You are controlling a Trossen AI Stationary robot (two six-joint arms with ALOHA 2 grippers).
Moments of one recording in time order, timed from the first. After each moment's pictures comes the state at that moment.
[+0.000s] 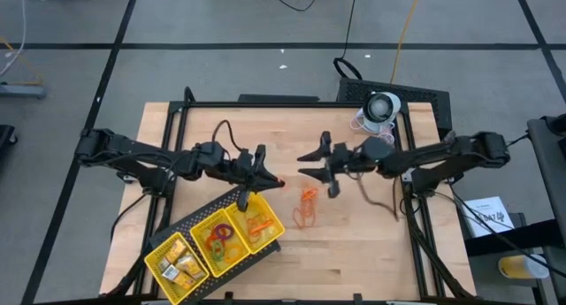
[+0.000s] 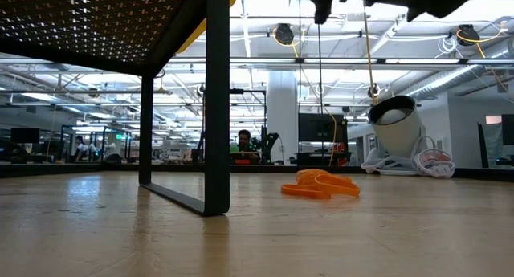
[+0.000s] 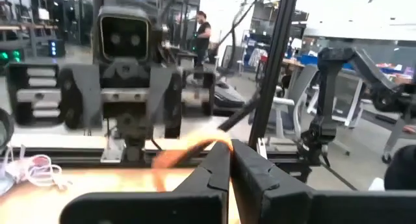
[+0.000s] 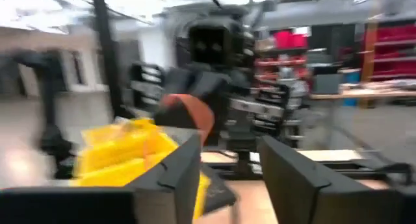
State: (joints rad) left arm -0.09 1.33 0.83 0.57 0.19 -0.15; right arm 0.00 1.28 0.70 0.76 -0.12 0.08
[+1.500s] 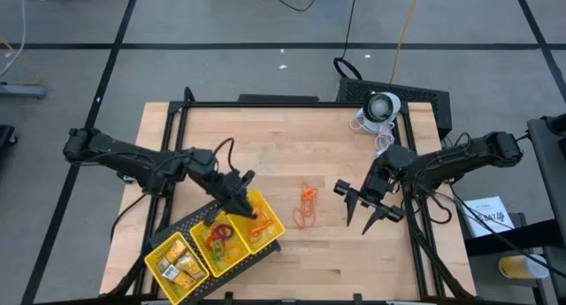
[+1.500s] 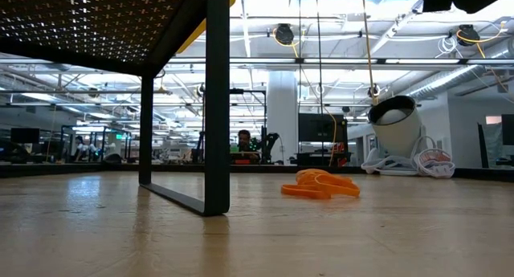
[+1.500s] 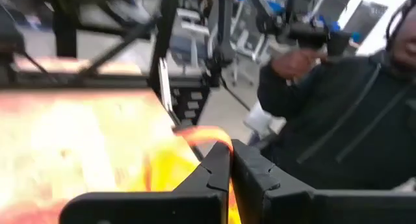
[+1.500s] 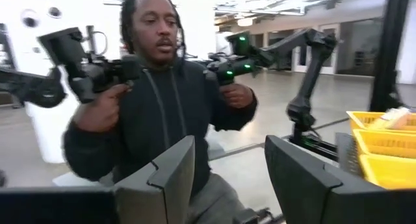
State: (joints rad) left arm -0.17 1.17 0.83 0.17 0.49 -0.23; right arm 0.11 1.11 0.59 0.78 -0.97 0.21
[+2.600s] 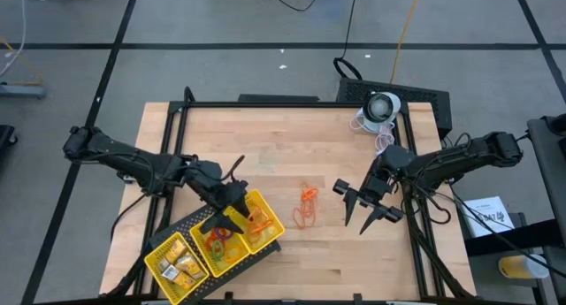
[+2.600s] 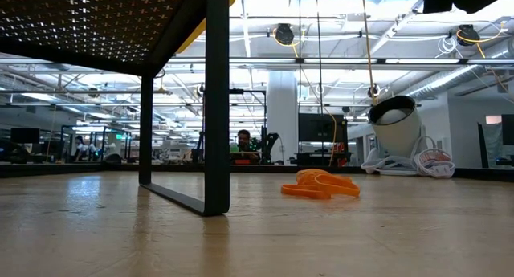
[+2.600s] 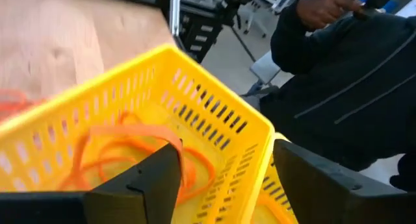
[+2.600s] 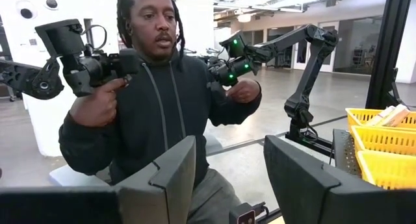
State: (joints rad) left arm -0.24 1.16 0.83 -0.10 0.44 -0.32; right arm 0.11 1.11 0.59 0.75 -0.96 0.17
